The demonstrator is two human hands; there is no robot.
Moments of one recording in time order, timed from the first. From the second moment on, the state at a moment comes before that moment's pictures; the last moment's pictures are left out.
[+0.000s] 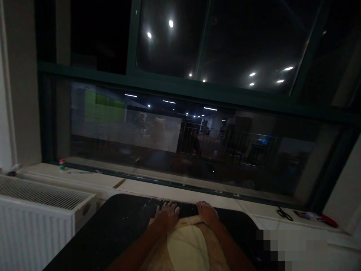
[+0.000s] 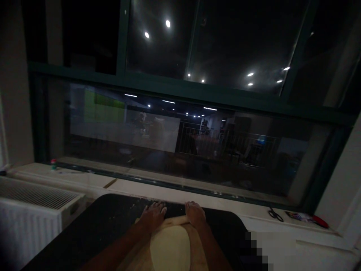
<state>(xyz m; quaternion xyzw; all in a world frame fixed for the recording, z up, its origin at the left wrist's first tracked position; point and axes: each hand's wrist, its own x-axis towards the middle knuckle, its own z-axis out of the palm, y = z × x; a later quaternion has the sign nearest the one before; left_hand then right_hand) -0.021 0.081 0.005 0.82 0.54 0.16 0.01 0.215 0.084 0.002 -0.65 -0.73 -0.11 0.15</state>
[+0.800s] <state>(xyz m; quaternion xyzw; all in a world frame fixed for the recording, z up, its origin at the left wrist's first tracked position) -0.042 -0.026 -0.023 0.90 0.35 0.25 -0.03 0.235 -0.071 -0.026 -0.67 -0.72 -0.07 0.16</state>
